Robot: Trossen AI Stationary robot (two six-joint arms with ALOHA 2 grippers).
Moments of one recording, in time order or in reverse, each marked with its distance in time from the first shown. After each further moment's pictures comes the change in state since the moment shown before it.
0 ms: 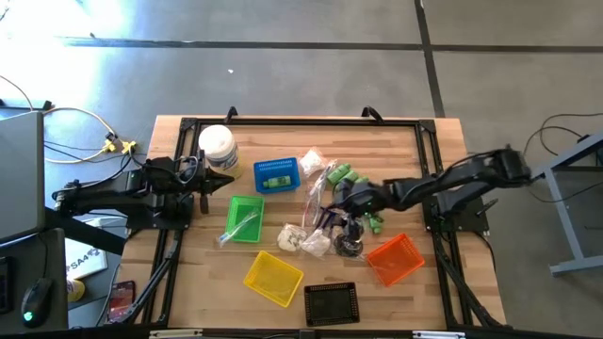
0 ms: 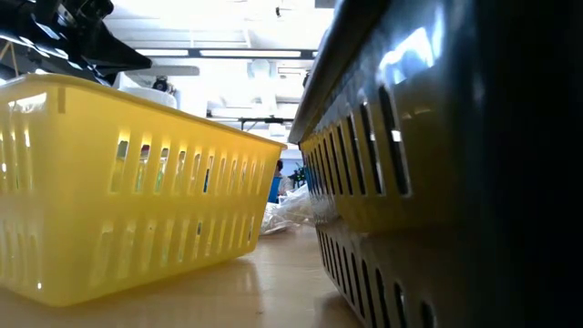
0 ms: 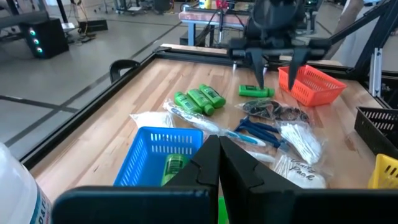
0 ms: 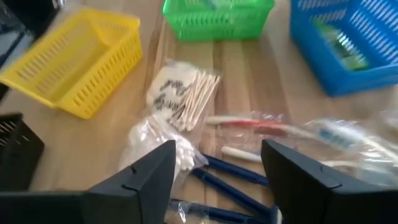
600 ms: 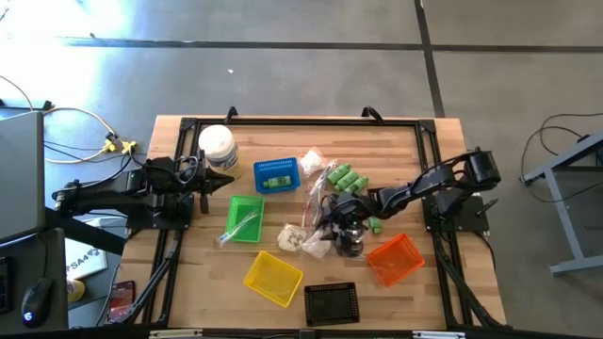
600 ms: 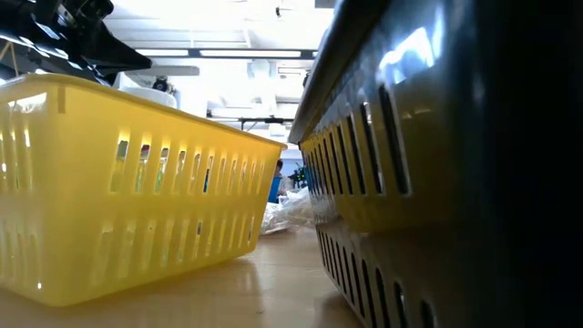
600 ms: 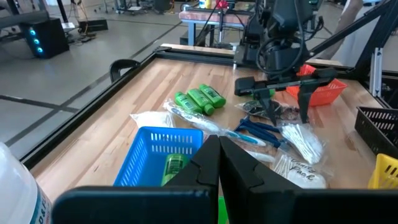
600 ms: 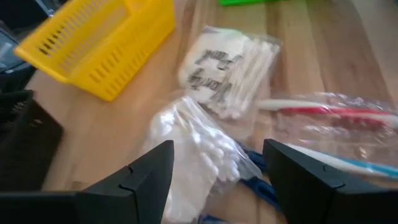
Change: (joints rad) left arm 0.000 0.000 0.000 0.000 0.000 0.000; right arm 0.018 0.241 0.009 0.222 -0.164 0.039
